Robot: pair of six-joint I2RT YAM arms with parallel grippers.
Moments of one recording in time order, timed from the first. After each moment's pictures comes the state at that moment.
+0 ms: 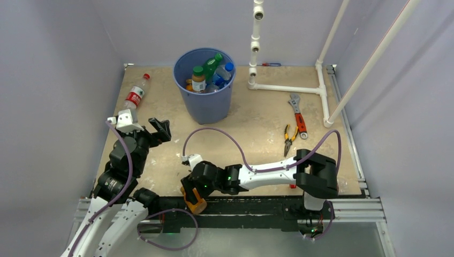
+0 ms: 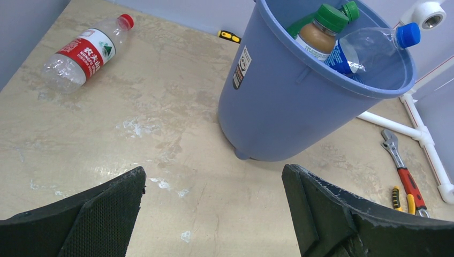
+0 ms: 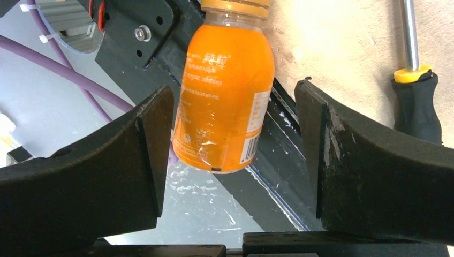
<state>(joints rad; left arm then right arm) -0.43 0.44 0.71 -0.43 -0.44 -0.42 1.40 1.75 1.07 -0.09 0.09 0.70</state>
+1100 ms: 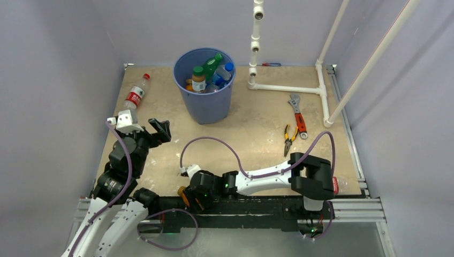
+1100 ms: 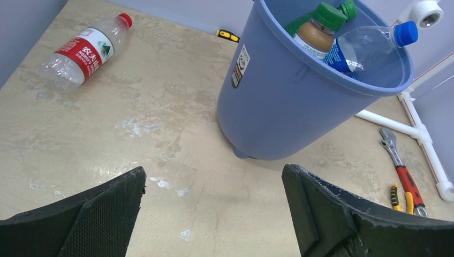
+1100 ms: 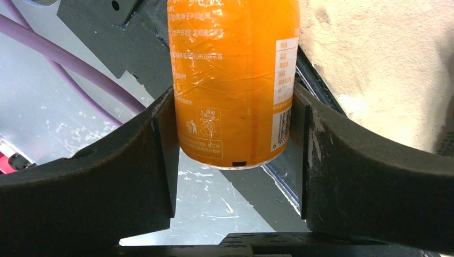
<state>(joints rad) -0.43 0.43 0.71 -0.44 -0.43 -0.42 1.47 1.79 1.07 -0.14 0.04 0.69</state>
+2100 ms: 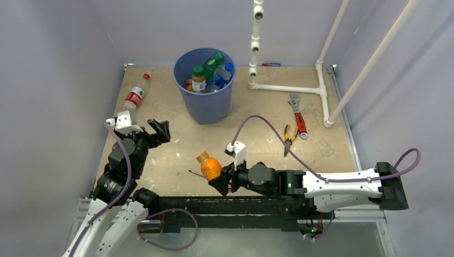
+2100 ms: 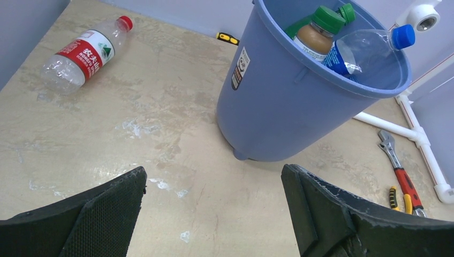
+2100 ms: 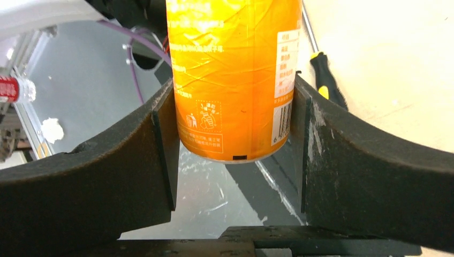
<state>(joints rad) -0.43 0.42 0.71 -0.43 -0.44 -0.42 1.47 1.09 0.72 0.03 0.36 0.60</state>
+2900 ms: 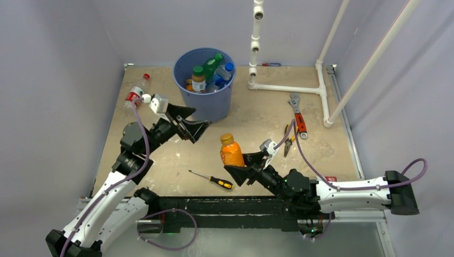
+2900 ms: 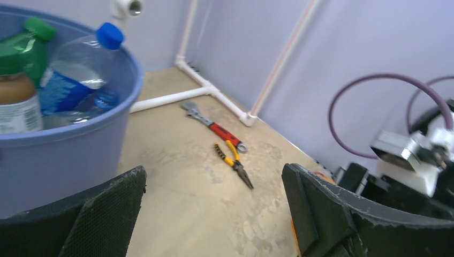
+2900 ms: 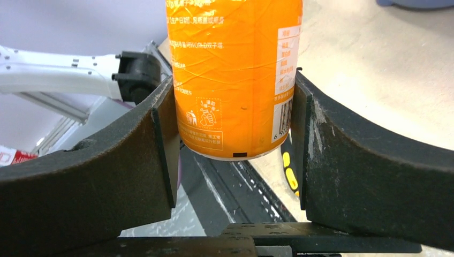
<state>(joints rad) -0.47 0.72 0.73 0.13 0.32 -0.43 1.47 0.78 0.33 0.65 0.57 0.36</state>
